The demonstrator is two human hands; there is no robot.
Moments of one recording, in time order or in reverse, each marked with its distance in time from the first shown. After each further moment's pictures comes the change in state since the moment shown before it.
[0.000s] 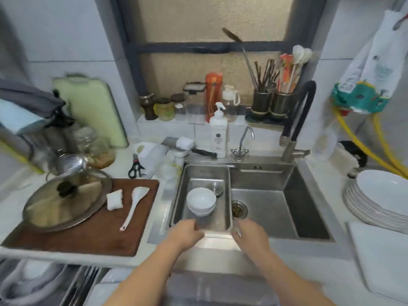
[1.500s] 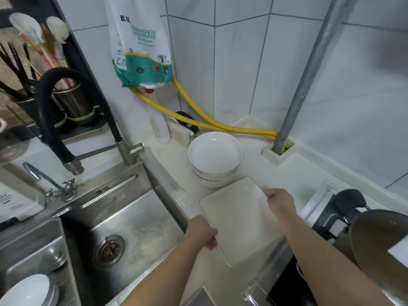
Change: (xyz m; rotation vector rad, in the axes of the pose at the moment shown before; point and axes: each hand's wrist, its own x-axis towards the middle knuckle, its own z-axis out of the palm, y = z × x) left_hand 0.086 0.395 0.206 -0.262 -0.622 0.137; right_hand -0.113 0.412 -0.103 0.601 0.364 1.222
